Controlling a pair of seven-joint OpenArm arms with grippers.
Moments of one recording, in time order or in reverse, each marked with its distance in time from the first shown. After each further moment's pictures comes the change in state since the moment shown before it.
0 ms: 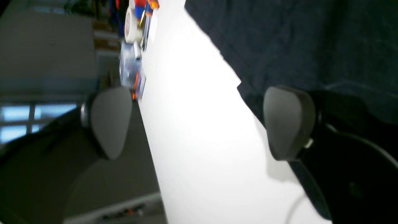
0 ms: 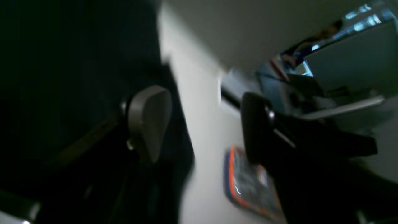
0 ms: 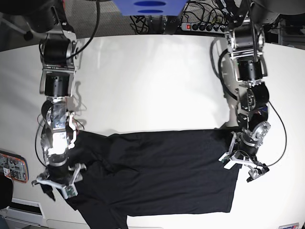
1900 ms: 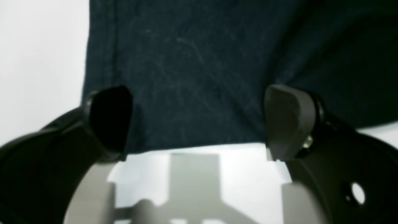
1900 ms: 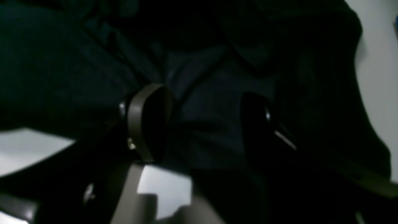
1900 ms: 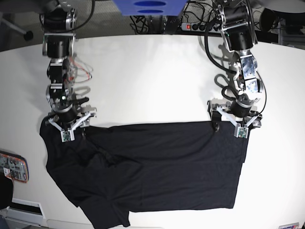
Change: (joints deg) left arm 15.1 3.5 -8.1 0.3 -57.2 0.4 14.0; right arm -20.3 2.5 0.3 -6.3 28.4 5.7 4.7
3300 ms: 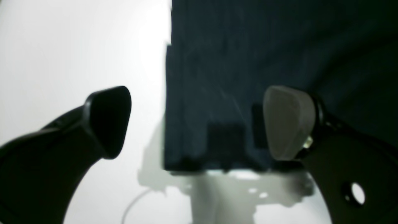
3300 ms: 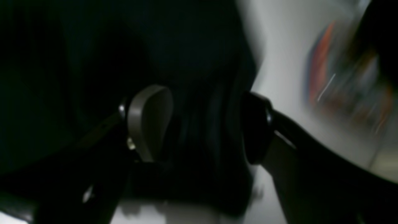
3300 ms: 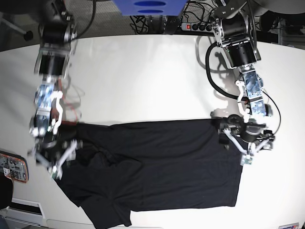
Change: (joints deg) left arm -8.8 0.8 3.8 13.7 2.5 0.3 31.0; right arm 13.0 -0.2 4.4 18.0 -3.3 3.6 -29.6
